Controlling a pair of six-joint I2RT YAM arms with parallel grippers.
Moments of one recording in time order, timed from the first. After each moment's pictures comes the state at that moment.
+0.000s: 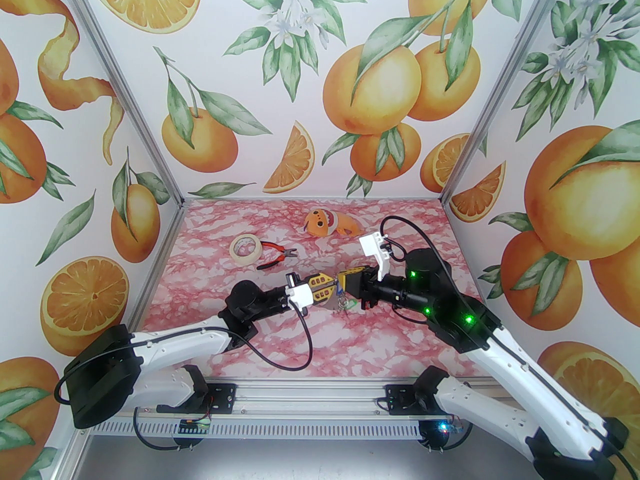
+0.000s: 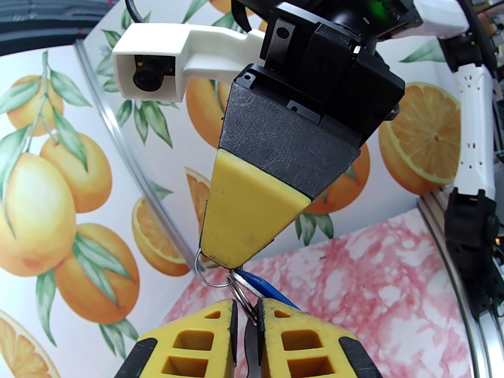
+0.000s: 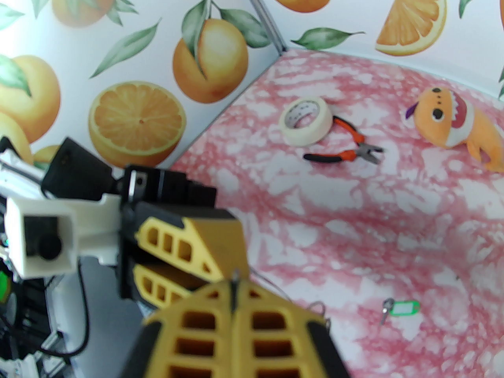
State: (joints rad) left arm -0.91 1.30 0.56 0.98 0.40 0.40; right arm 0.67 0.86 1.01 -0.50 -0.37 0.40
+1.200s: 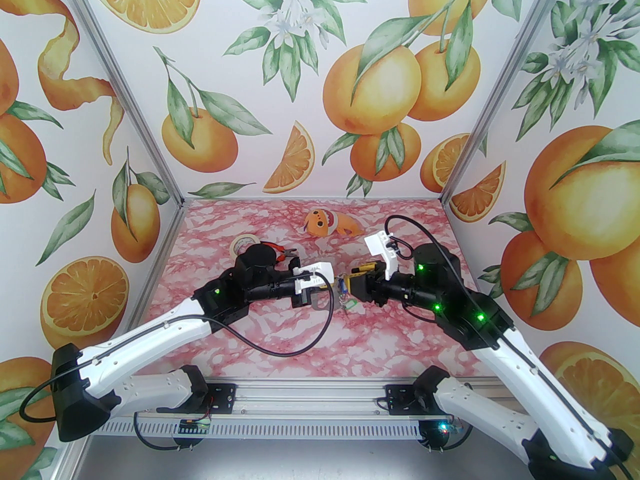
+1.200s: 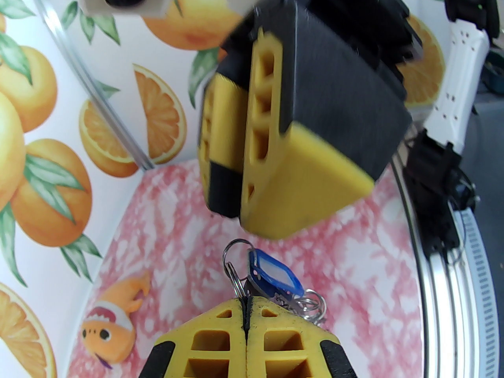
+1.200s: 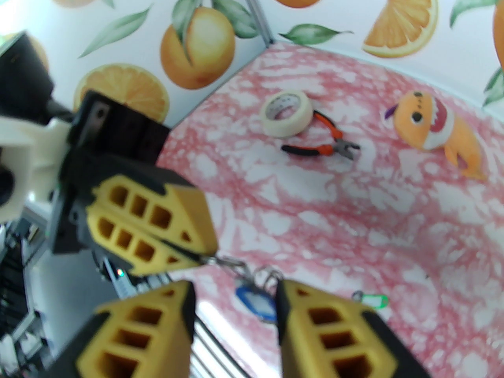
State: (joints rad) left arm -0.90 1.18 1.06 -0.19 0.40 0.52; right arm 0.58 0.86 1.10 -0.67 -0.47 0.16
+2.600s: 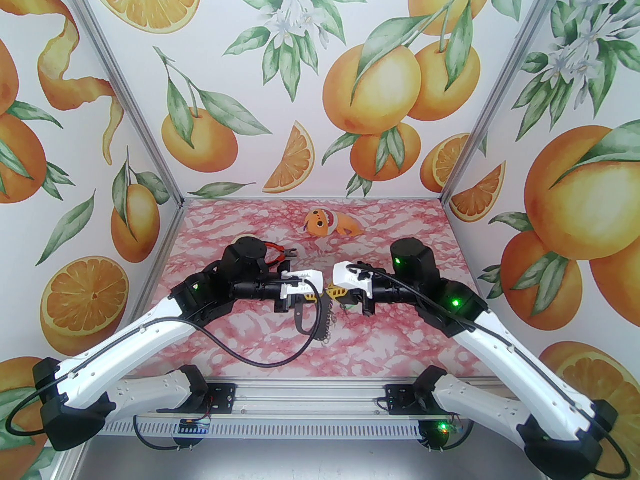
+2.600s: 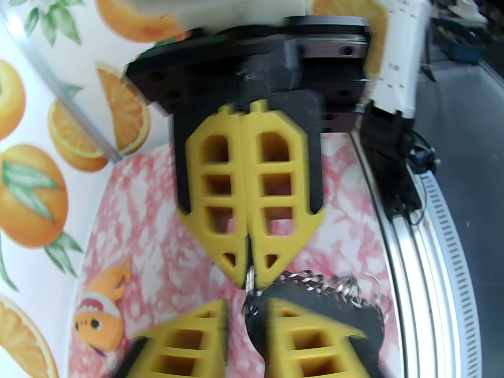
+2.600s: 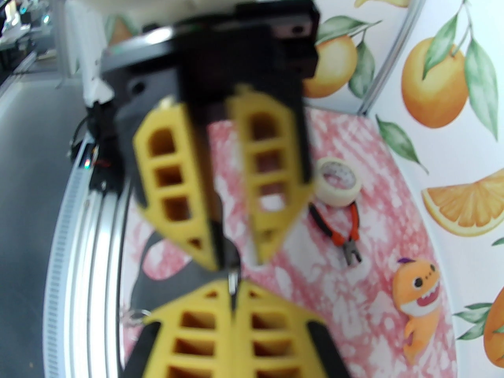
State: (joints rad) left arm -0.85 1.12 1.14 -0.43 0.46 0.57; right arm 0.65 0.94 1.04 -0.53 -0.66 -0.46
